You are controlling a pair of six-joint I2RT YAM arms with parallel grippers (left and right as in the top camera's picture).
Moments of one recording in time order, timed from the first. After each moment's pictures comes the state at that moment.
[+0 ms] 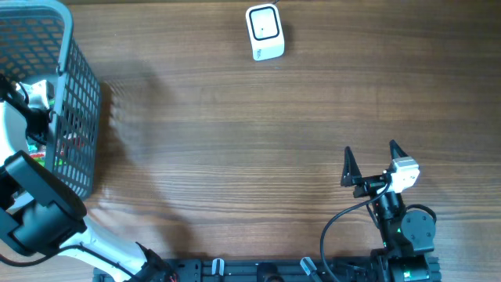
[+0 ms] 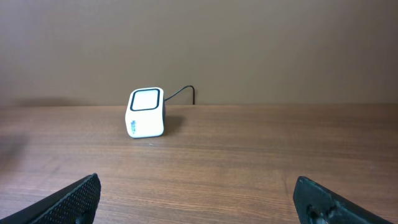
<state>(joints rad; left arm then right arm) 0.66 1.94 1.46 -0.86 0.20 0.28 0.11 0.02 0.01 0.00 -0.05 0.08</state>
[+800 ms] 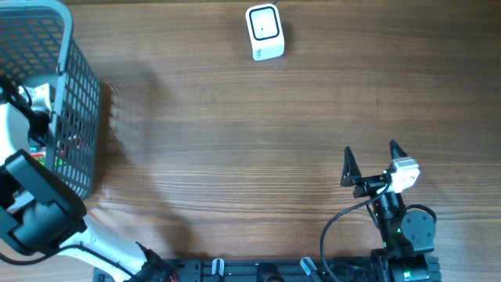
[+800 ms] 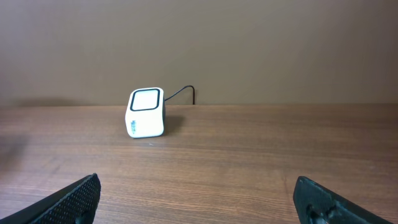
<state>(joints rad) 0.65 1.93 1.44 -0.85 0.18 0.28 0.11 0.02 0.01 0.00 -0.05 0.08</state>
